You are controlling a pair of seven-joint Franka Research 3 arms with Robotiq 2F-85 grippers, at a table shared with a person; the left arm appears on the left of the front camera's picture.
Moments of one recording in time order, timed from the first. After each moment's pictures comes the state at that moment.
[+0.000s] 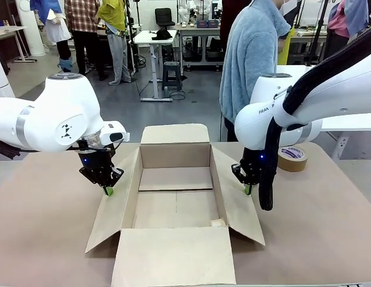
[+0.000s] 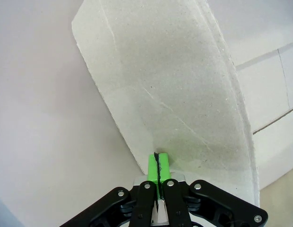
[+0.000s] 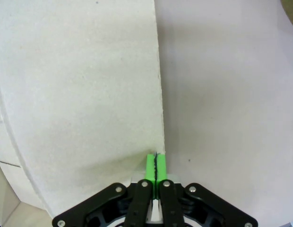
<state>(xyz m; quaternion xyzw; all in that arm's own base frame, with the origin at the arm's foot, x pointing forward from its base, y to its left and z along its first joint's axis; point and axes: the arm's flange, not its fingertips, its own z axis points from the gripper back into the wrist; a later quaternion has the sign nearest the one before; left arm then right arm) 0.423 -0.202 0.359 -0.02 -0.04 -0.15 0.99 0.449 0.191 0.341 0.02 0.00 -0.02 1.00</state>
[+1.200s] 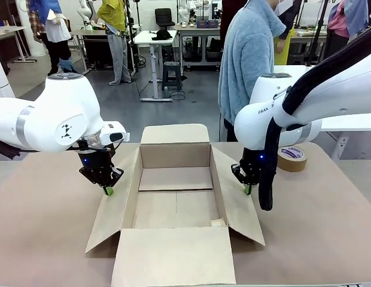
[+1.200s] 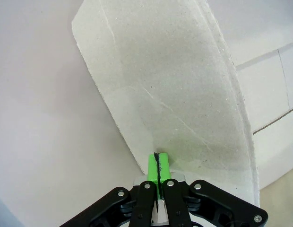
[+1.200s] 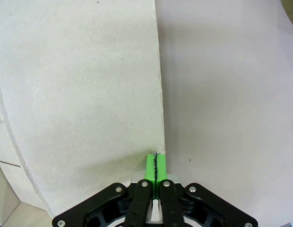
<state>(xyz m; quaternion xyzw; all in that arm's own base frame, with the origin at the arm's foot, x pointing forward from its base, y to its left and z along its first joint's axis) 0.423 -0.202 0.359 -0.02 -0.04 -0.15 0.99 0.449 0.191 0.341 0.02 0.00 -0.02 1.00</state>
